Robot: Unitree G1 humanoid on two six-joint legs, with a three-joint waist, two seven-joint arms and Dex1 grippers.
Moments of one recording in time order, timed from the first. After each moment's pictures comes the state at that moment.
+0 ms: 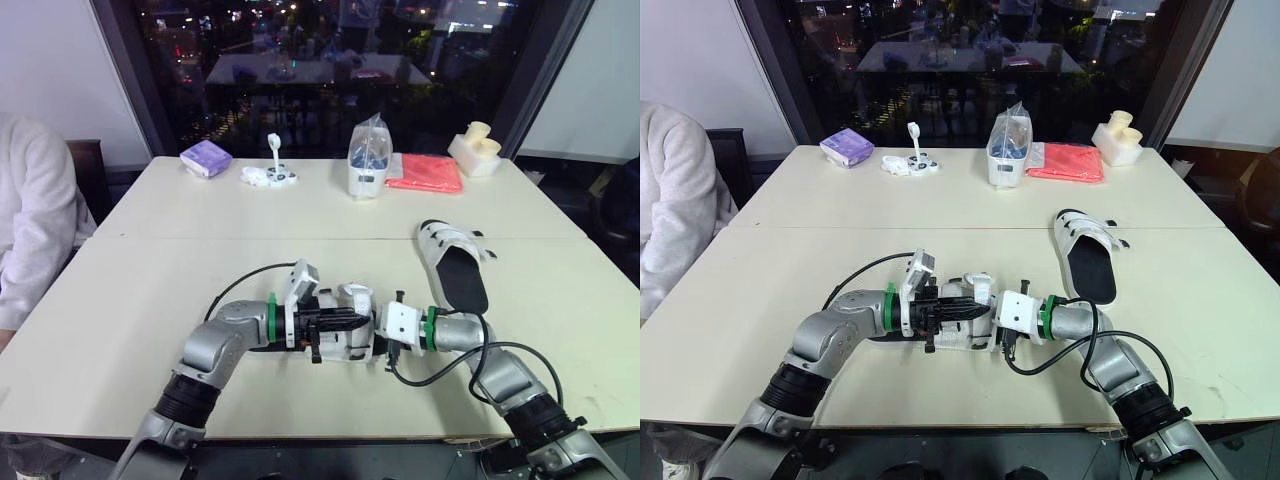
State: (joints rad) left arm -0.53 0.28 -0.21 0.05 -0.50 0.58 -1.06; right arm -0.39 -0.57 0.30 0.14 -0.10 -0.16 0.89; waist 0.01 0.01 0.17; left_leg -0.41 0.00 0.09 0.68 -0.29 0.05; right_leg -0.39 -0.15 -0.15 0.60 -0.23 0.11
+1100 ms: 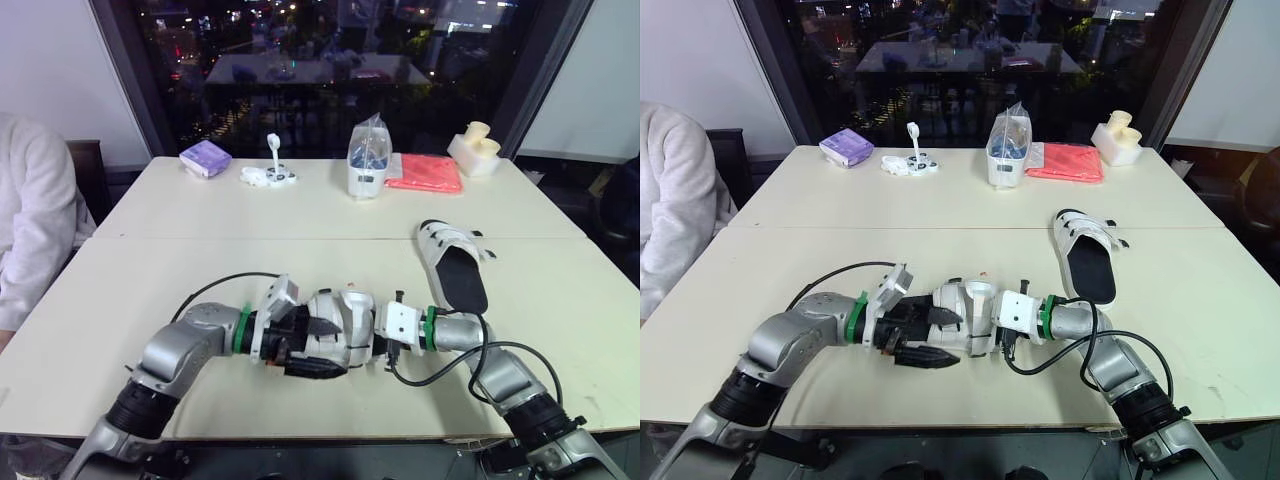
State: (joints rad) left arm -0.44 0.53 -0.25 -0.13 -0.56 0.68 -1.24; right arm -0.40 -0.57 0.30 0.14 -0.10 -0.16 0.89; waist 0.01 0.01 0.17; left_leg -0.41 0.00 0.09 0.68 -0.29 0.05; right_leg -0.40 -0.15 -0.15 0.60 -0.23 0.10
